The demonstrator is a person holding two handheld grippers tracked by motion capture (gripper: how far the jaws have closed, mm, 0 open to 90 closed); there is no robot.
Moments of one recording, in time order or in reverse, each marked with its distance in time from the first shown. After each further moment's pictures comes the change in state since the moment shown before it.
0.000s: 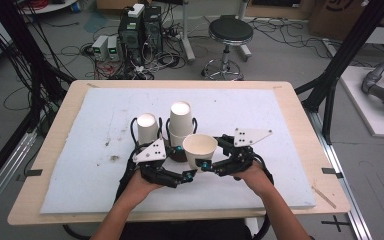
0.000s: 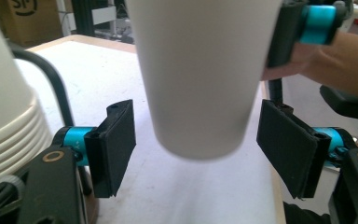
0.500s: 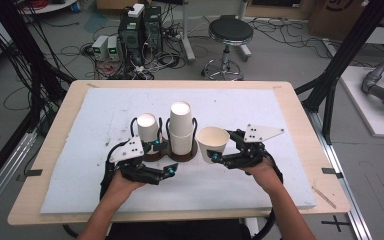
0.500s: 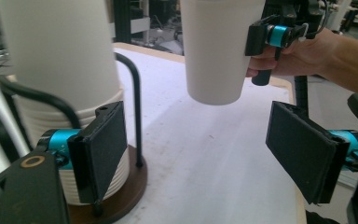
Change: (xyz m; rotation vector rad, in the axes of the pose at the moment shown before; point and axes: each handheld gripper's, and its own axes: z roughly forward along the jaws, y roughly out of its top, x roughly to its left) left arm 0.009 -0.002 -0.048 -0.051 0.126 -0.030; right arm -0.014 -0.003 -0.024 0.027 -0.159 -0.021
